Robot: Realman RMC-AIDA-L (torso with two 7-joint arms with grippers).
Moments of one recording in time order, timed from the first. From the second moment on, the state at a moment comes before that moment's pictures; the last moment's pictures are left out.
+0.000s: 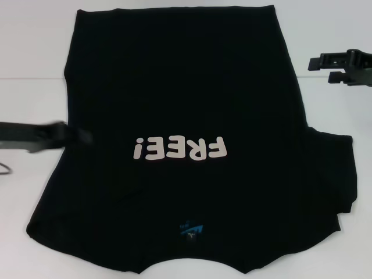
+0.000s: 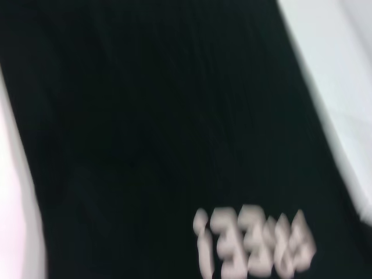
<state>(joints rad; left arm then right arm) -0.64 -2.01 0.53 0.84 2.41 1.46 -2.42 0.79 1.89 -0.65 -0.67 -2.23 -1.24 2.49</state>
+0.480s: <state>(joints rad) -0.52 -2.01 0.37 0.81 2.24 1.79 -1.79 0.75 1.84 -0.64 -0.73 -2.36 -1.41 2.51</state>
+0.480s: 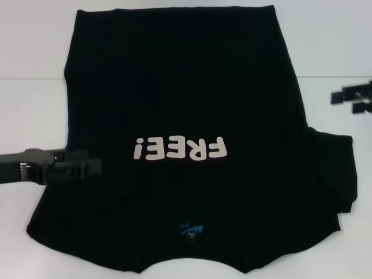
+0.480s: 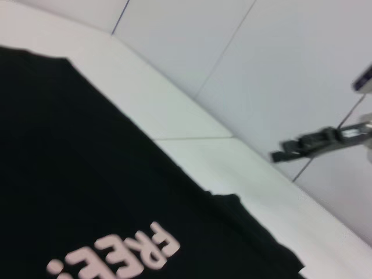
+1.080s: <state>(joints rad) -0.54 -2.02 0.38 0.80 2.28 1.73 -1.92 0.66 1.83 -0.61 -0.73 -2.48 -1.56 2.54</state>
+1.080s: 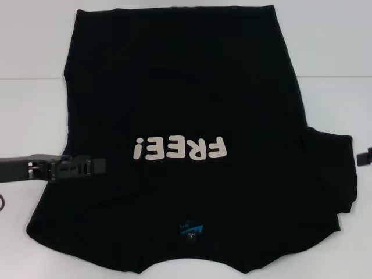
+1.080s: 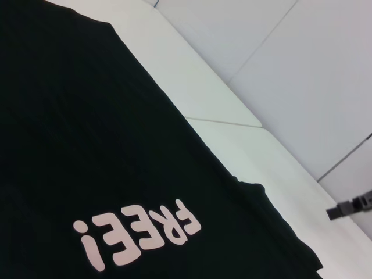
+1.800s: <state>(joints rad) -0.55 -2.03 0.38 0.79 2.28 1.66 -1.92 0.63 1.86 -0.60 -0.63 -2.55 -1.51 2.58</state>
